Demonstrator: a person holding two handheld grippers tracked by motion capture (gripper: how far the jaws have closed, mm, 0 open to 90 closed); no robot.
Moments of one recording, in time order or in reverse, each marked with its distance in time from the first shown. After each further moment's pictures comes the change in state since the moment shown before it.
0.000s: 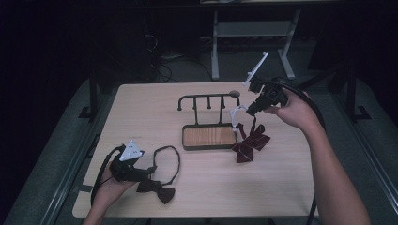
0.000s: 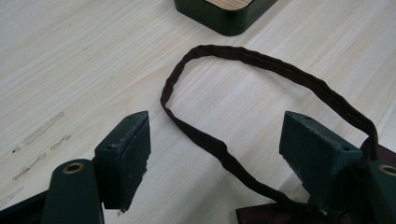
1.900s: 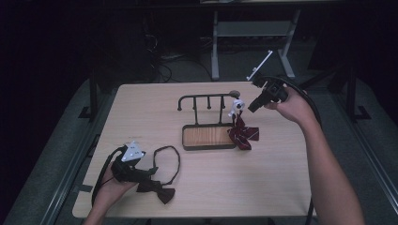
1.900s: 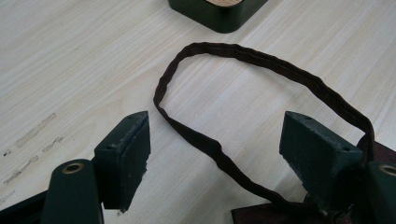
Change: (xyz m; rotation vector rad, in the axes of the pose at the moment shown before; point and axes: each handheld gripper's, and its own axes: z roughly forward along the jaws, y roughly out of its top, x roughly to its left) left arm -0.004 0.000 0.003 0.014 -0.012 0.010; right arm -0.037 -0.008 0.021 -0.011 0.029 0.125
